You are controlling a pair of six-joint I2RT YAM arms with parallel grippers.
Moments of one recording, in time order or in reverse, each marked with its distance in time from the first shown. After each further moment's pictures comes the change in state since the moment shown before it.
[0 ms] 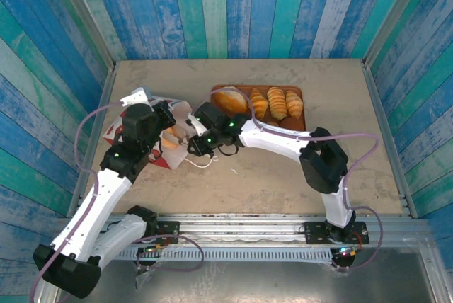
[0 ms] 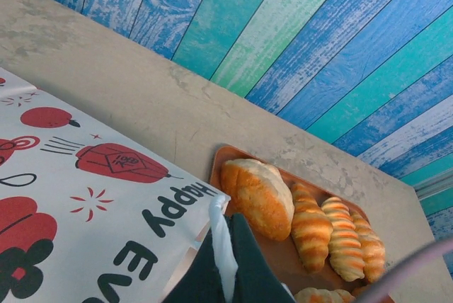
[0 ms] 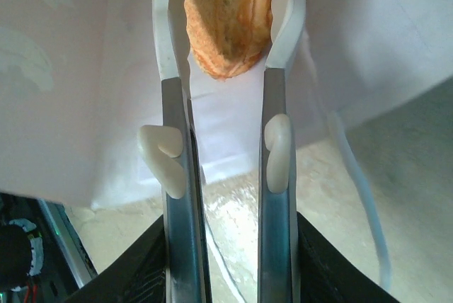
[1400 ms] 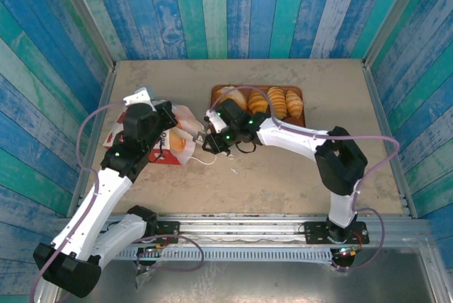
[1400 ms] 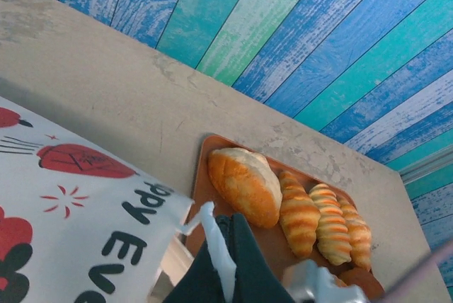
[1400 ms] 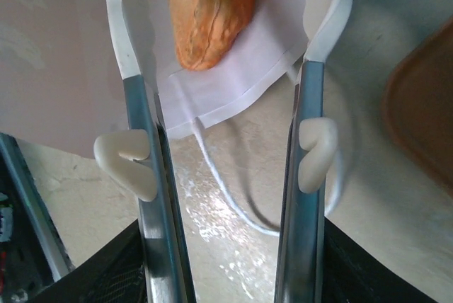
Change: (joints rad) left arm 0.000 0.008 0.000 0.004 0.061 0.002; right arm -0.106 -0.089 -0.182 0.075 -0.094 -0.066
